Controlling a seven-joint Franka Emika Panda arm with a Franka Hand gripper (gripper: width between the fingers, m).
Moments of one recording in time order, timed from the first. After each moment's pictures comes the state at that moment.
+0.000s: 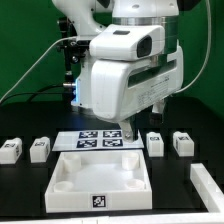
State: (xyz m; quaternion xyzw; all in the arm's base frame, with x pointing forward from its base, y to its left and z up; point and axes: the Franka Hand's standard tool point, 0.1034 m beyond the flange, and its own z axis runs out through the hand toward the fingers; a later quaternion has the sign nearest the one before) arm 0.566 0.056 0.114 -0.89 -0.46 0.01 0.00
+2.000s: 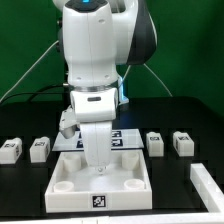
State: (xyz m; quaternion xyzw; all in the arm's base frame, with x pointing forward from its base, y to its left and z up) arm 0.451 -0.014 0.009 -0.70 -0.71 0.01 0.03
